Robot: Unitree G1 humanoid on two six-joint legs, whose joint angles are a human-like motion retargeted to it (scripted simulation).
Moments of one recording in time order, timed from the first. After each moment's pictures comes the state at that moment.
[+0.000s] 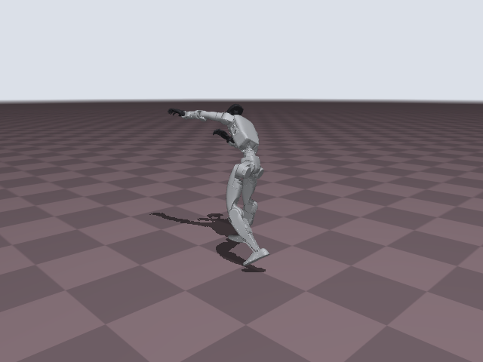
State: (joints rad) left arm -2.11 1.06 -1.40 1.23 -0.18 -0.01 0.34; right arm -1.27 -1.07 0.88 -0.64 -0.36 0.05 -0.33; waist -0.33 0.40 0.52; left_leg -0.37 0.06 -0.01 0.81 -0.16 0.12; right_leg -0.55 -0.31 0.26 -0.04 0.03 0.18
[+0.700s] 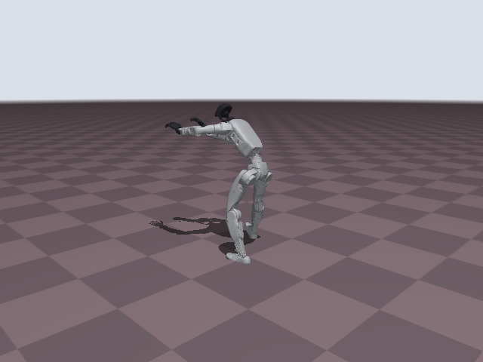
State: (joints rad) left arm -1.86 1.26 -1.07 0.62 -0.15 -0.12 0.53; right arm -1.84 -0.48 0.84 0.22 -0.46 0.13 -0.61; waist -0.06 0.02 0.52; left_leg -0.66 0.04 0.02 0.72 -0.51 -0.20; right_leg -0.63 -0.45 -0.52 -0.07 0.01 0.26
